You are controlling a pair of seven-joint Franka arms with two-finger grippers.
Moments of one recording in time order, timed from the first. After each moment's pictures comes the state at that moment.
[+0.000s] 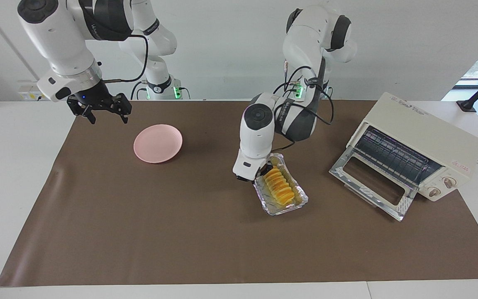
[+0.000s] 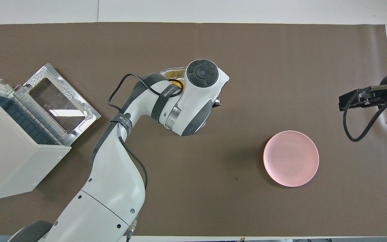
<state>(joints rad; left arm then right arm) -0.74 0.66 0.21 -1.21 -0.12 1.82 -0.87 -0.05 0.00 0.06 -1.66 -0.02 1.59 0.00</state>
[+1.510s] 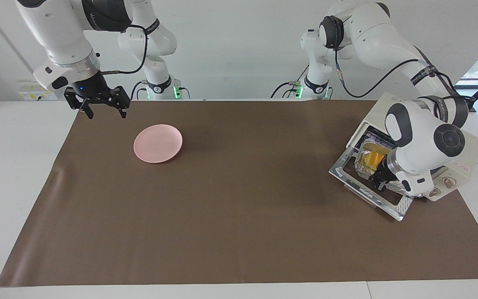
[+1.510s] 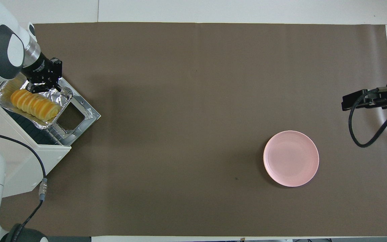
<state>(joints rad) -0.40 0.57 0.49 -1.34 -0.21 1.60 -0.89 -0.05 -0.04 0.06 -1.66 -0.02 1.59 0.00</state>
